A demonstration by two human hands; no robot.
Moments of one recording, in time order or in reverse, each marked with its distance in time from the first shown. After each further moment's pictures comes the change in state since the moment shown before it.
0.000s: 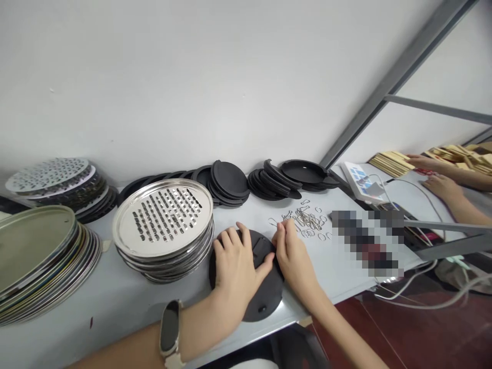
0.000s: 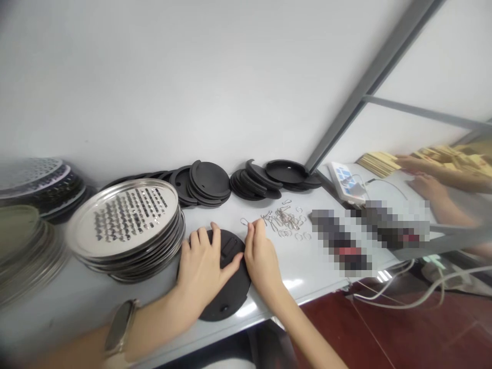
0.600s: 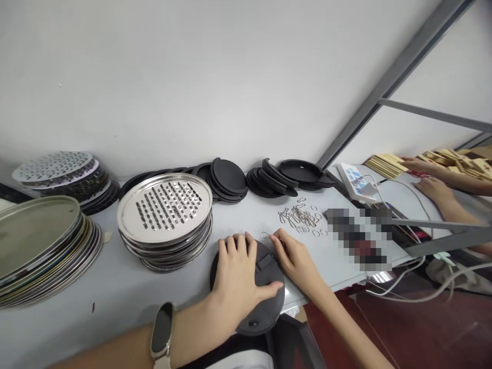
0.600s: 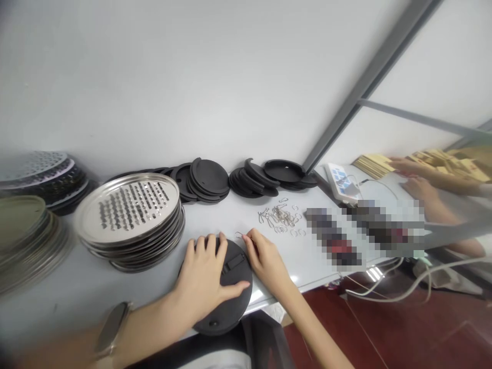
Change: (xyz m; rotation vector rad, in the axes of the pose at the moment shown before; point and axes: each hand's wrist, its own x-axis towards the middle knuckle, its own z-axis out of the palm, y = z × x) left_hand -0.019 0.004 0.008 -0.202 -0.073 0.198; right_hand -0.011 0.023 -0.023 -0.065 -0.172 -0.228
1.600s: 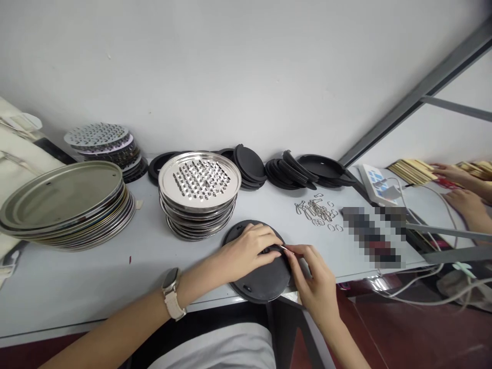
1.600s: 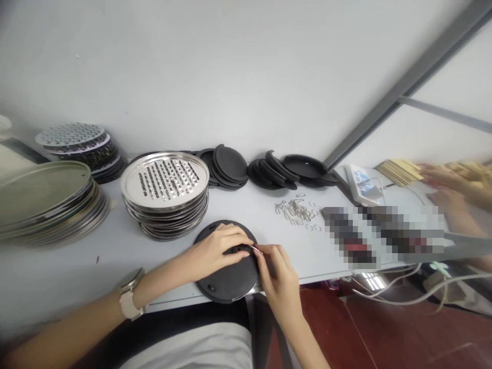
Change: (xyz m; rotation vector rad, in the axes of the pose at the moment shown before) left_hand -0.009 -0.050 0.000 -0.740 0.059 0.456; right_hand -0.063 -0.022 0.022 0.021 0.163 -0.023
